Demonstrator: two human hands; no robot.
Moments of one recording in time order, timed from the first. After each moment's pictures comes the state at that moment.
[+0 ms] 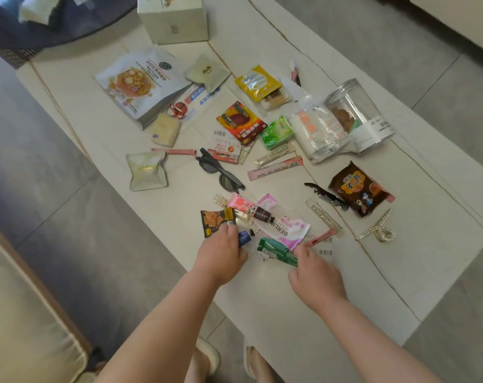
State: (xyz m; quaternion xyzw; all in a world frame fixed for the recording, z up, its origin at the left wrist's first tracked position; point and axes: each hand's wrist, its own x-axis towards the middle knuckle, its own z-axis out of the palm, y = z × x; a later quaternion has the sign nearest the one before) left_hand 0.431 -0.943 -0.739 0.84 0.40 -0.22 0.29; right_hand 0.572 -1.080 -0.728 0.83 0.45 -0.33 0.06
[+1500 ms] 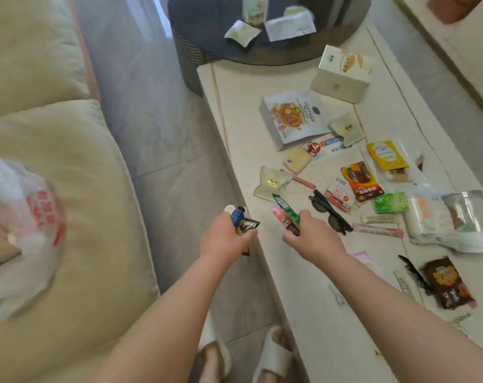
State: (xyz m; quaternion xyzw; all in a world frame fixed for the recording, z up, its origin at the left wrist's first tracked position) left_hand 0.232 -0.841 -0.654 0.59 0.72 -0.04 0.37; right_hand 0.406 -0.859 -0.622 0.75 0.56 -0.35 0.09
